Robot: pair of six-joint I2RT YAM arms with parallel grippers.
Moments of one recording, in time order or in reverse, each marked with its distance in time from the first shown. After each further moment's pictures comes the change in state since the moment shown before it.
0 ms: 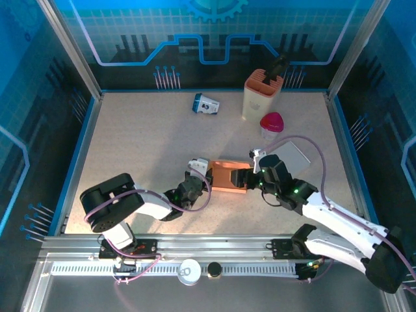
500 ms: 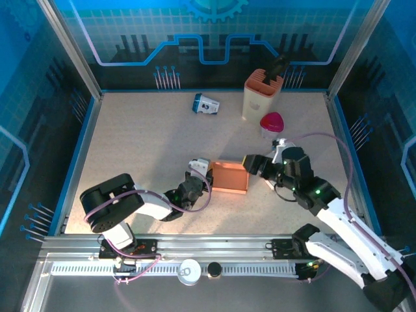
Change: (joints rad) left arm -0.007 -0.002 0.003 -0.005 -0.009 0.001; right arm -0.196 -0.146 0.130 -0.173 -0.098 0.209
